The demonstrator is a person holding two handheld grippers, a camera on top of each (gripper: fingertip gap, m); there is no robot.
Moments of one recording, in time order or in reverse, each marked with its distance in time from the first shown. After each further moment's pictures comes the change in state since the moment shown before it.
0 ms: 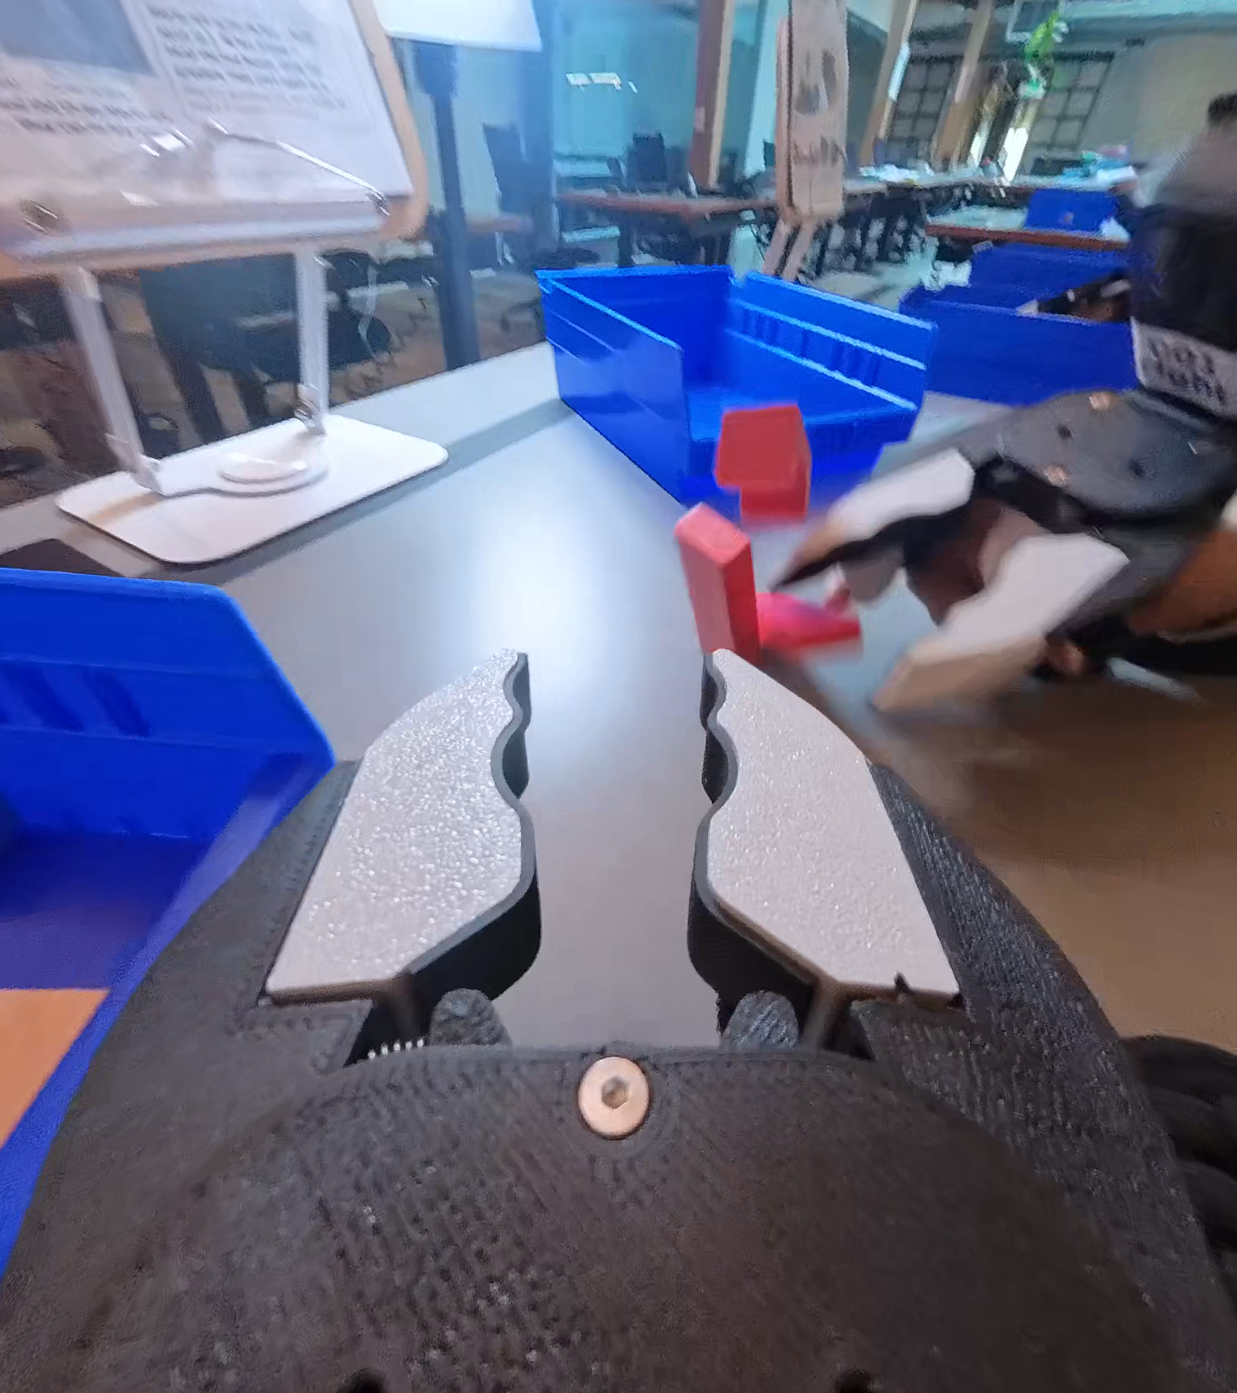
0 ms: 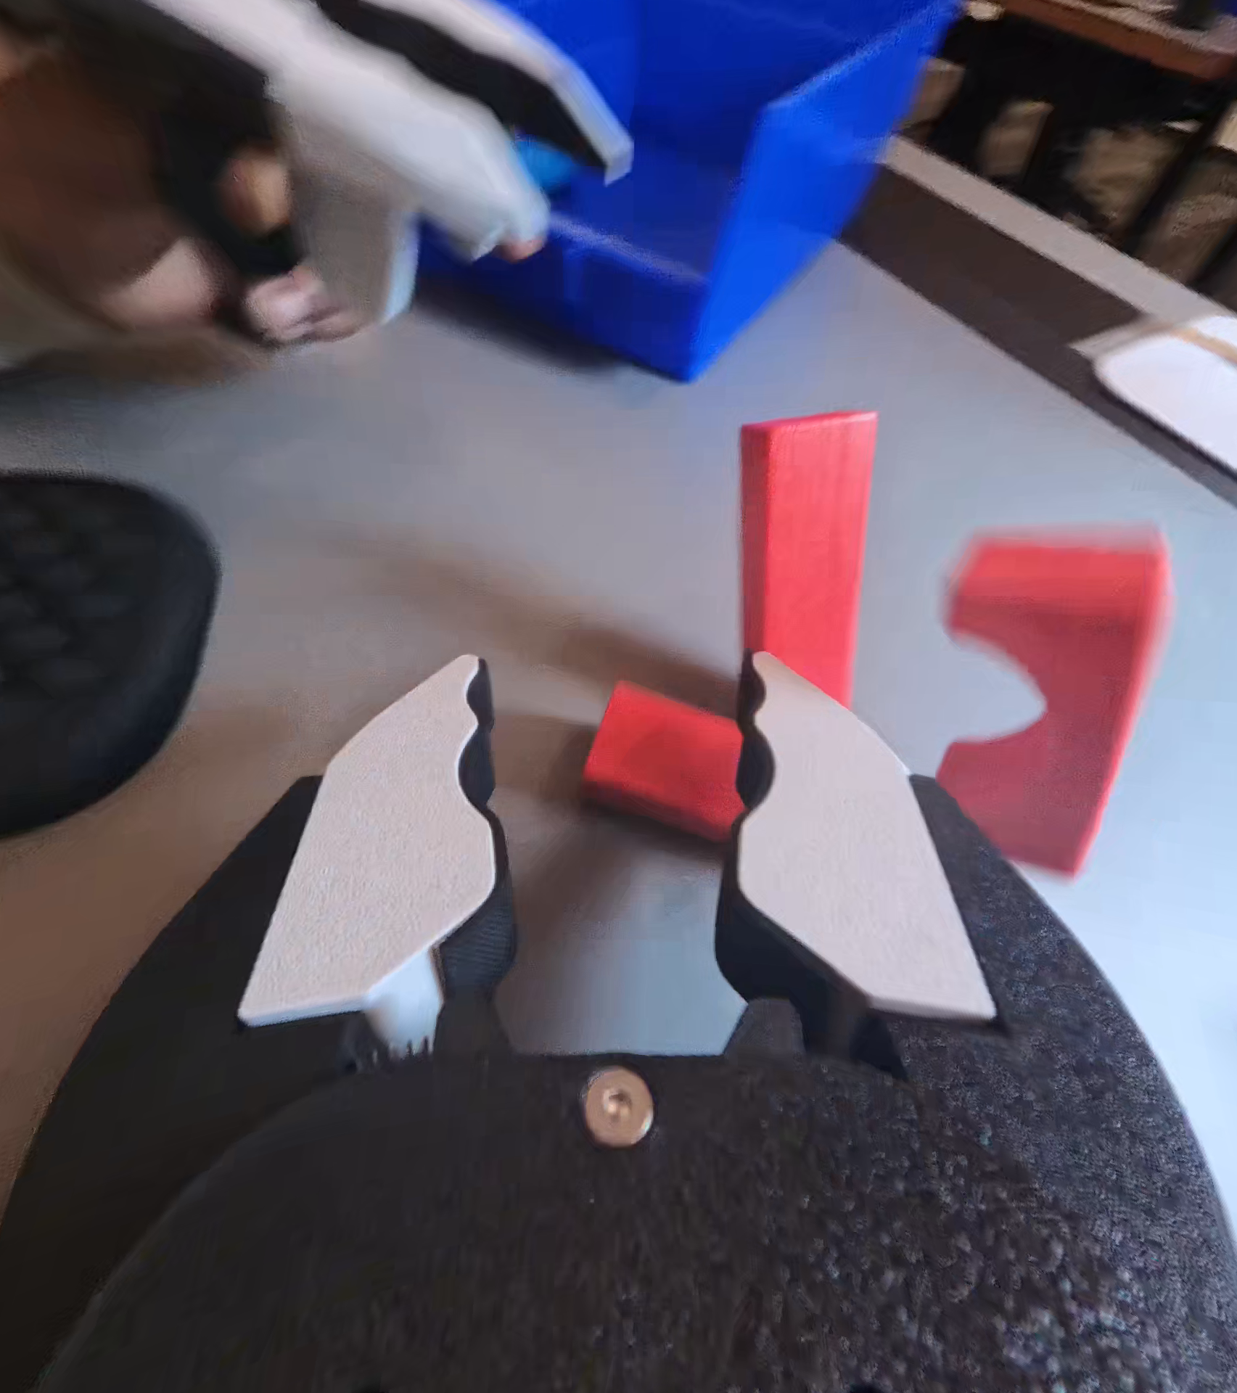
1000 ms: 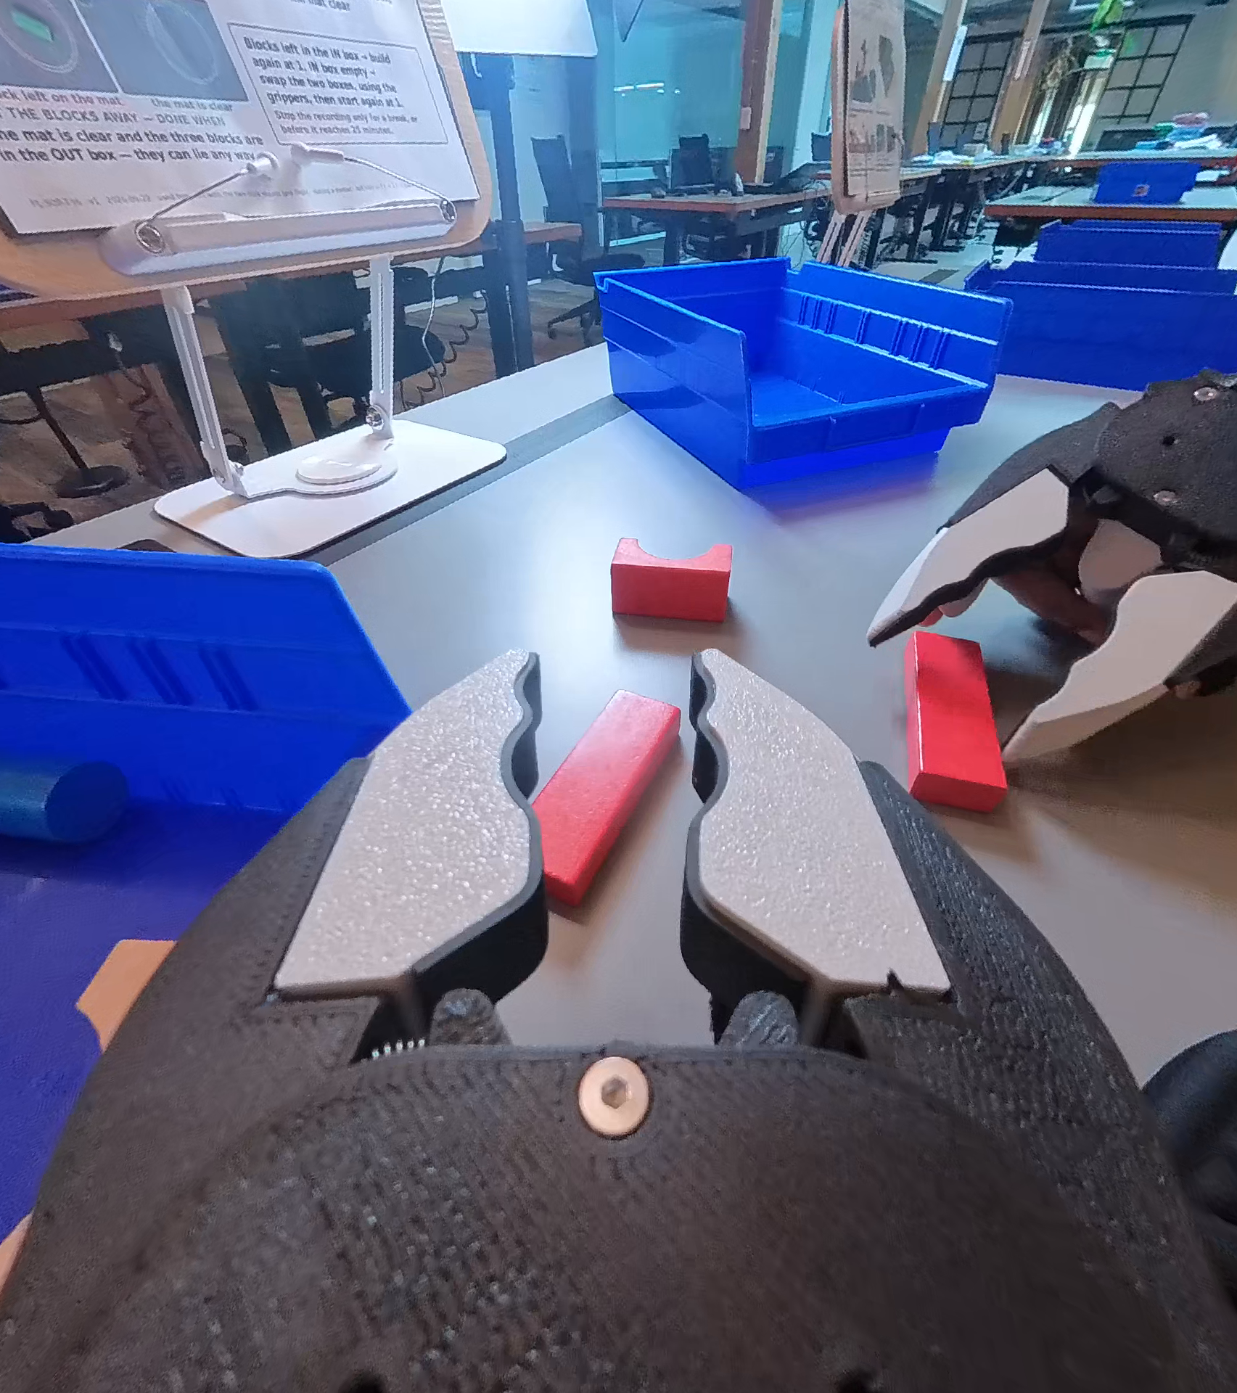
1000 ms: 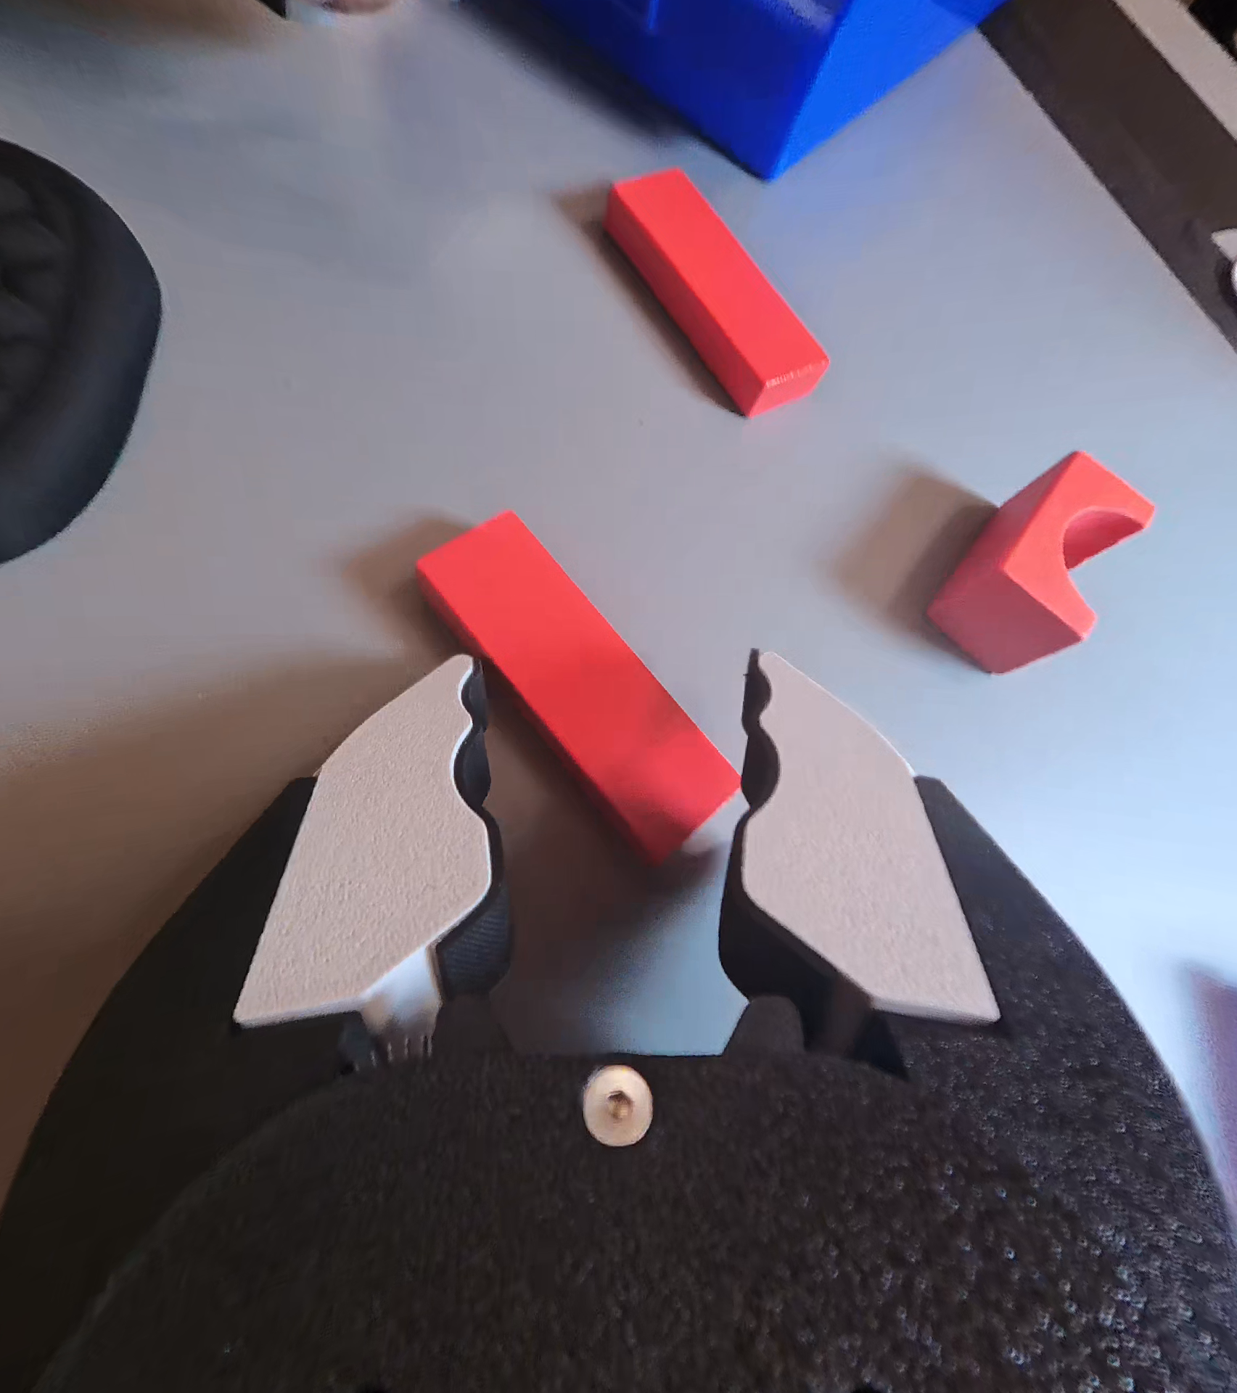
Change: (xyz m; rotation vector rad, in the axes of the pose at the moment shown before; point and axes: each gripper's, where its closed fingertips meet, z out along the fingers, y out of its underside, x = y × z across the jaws) left arm -0.022 0.006 -0.005 0.002 -0.059 0.045; right arm -0.007 0.040 -0.006 -0.198 -0.076 -0.176
